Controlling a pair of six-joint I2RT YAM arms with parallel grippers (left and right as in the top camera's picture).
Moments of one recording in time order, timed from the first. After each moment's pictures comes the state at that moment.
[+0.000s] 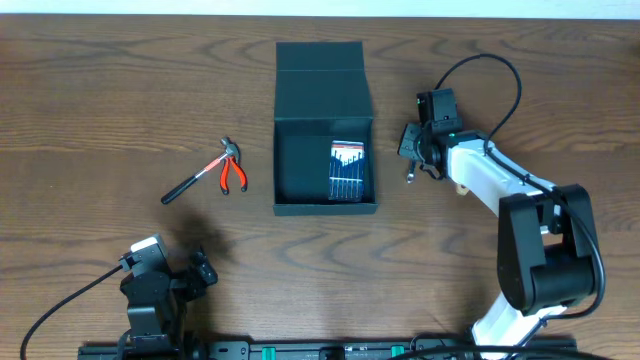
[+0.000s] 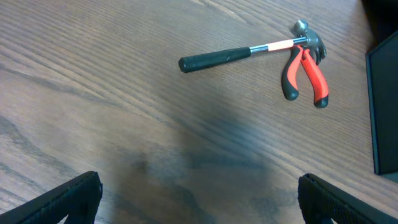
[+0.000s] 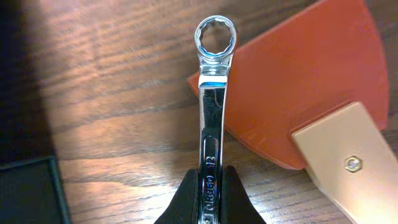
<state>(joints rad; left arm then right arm) 0.02 0.01 0.18 -0.81 -0.13 -0.32 0.20 1.86 1.09 -0.28 0.08 0.49</state>
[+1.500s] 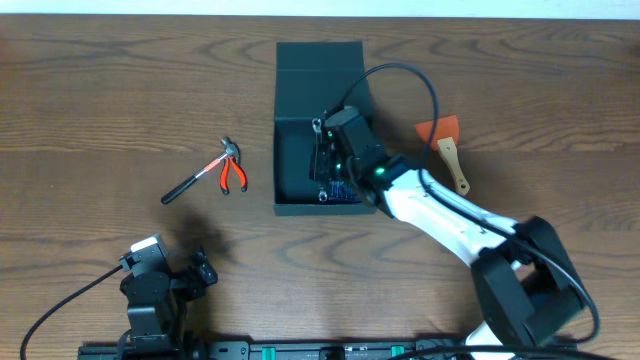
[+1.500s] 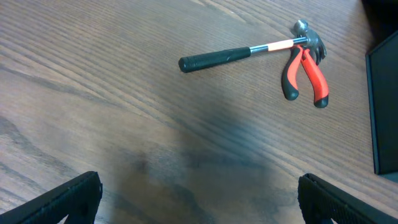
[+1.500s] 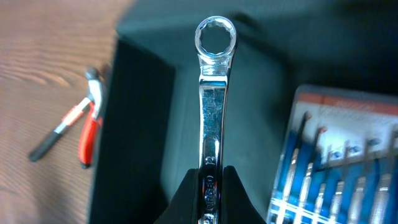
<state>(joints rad) 0.02 0.01 0.18 -0.81 -0.13 -0.32 0.62 1.77 1.09 -0.17 -0.09 0.65</state>
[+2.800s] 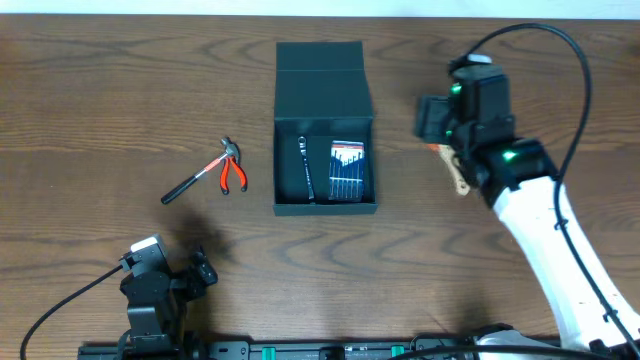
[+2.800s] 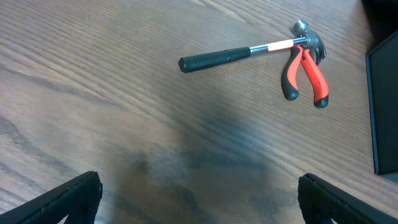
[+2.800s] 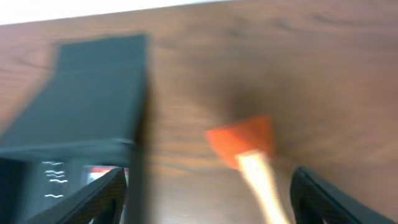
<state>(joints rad) 0.02 0.01 0.18 -0.81 -0.13 -0.32 0.21 1.40 1.20 -0.59 0.17 0.26</state>
